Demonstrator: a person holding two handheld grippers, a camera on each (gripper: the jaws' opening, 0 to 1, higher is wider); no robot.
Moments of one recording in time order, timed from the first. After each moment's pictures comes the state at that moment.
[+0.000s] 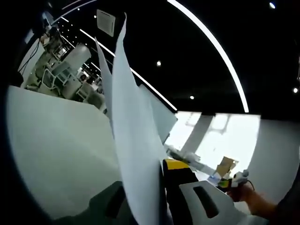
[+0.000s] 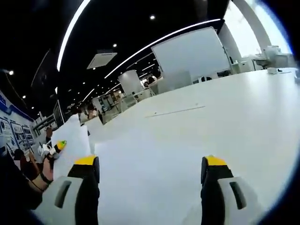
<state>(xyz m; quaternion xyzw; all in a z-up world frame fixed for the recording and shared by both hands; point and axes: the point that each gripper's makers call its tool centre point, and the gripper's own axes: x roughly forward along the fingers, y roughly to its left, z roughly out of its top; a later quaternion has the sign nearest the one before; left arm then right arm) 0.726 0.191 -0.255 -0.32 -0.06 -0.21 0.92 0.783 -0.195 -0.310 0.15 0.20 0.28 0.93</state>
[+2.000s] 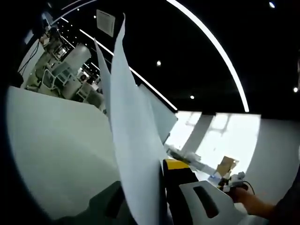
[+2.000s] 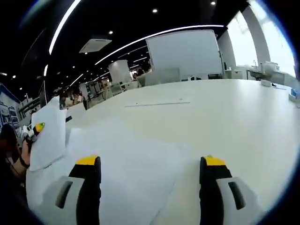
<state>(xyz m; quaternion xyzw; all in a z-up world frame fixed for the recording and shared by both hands) 0.726 0.190 -0.255 -0.32 -0.06 -0.21 0.92 0.807 -0.223 -0.344 0.07 0.22 0.23 0.95</state>
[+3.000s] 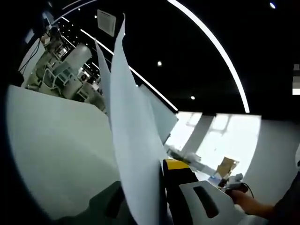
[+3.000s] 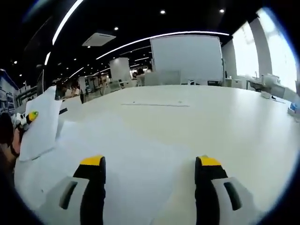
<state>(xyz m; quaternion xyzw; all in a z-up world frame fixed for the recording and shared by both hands) 0.733 0.201 -0.261 -0.32 -0.06 -0.21 0.92 0.826 -0.219 -0.351 0.01 0.21 0.22 0.95</state>
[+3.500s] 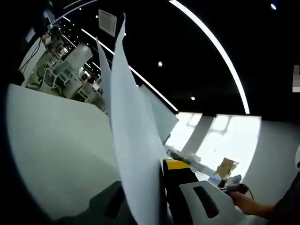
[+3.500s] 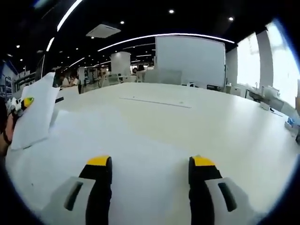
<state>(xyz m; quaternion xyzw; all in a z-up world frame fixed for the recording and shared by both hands) 0.732 0.200 -0.261 -0.33 -0.06 -0.21 0.92 0.819 -0.209 -0.355 -0.04 0.21 0.21 0.96</state>
